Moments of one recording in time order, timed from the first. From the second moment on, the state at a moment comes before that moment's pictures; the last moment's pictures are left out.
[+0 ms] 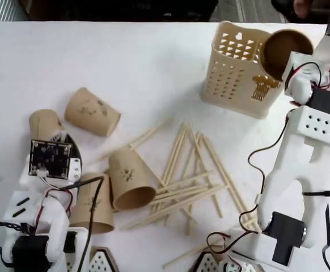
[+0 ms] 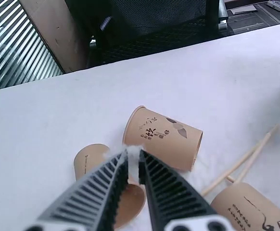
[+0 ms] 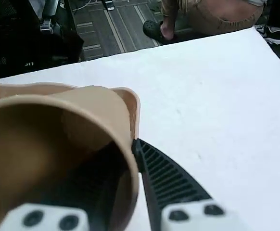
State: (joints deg) left arm -7.1 -97.0 65.0 65.5 -13.8; right arm 17.3 -8.3 -2.3 50.0 5.3
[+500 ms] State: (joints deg) left arm -7.1 -97.0 65.0 65.5 -13.8; right arm 13.8 -7.6 -19.9 67.4 5.3
